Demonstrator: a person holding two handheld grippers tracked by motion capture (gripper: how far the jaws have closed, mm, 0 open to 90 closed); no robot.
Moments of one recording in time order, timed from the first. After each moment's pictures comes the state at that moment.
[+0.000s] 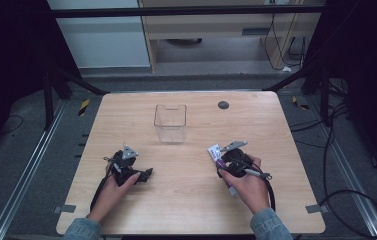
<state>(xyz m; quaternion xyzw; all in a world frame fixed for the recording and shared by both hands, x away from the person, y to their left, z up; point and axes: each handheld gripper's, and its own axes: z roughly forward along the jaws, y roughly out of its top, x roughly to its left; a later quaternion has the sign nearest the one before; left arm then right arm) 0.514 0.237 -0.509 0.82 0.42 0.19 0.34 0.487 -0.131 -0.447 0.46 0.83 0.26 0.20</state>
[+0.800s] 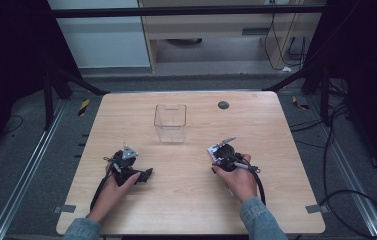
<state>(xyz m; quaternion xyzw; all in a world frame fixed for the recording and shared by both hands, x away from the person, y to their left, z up) 0.514 0.237 -0.509 0.82 0.42 0.19 0.34 0.519 -0.115 -0.475 0.48 0.83 0.22 0.17</state>
